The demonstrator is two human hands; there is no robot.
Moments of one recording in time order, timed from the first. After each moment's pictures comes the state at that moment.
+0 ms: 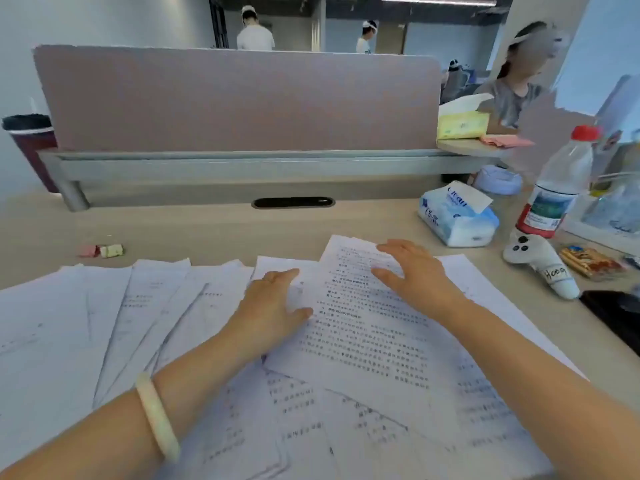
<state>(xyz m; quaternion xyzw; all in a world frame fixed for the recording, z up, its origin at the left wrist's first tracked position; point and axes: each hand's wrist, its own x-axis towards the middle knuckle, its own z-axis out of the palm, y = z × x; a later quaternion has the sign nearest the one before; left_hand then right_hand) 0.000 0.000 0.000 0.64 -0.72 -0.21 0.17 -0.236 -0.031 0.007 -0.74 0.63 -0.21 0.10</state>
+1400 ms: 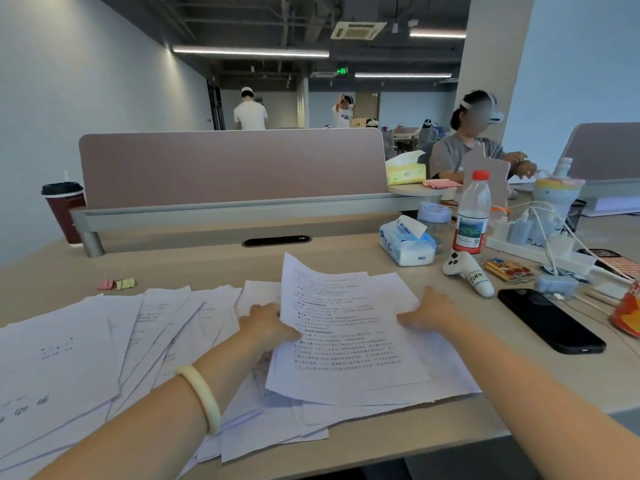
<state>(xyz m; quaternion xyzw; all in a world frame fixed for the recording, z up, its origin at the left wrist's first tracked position) -0.035 0.048 0.022 0.68 -0.64 -0.34 0.16 -0.311 0.035 0.014 -0.53 0.81 -0.14 0.19</state>
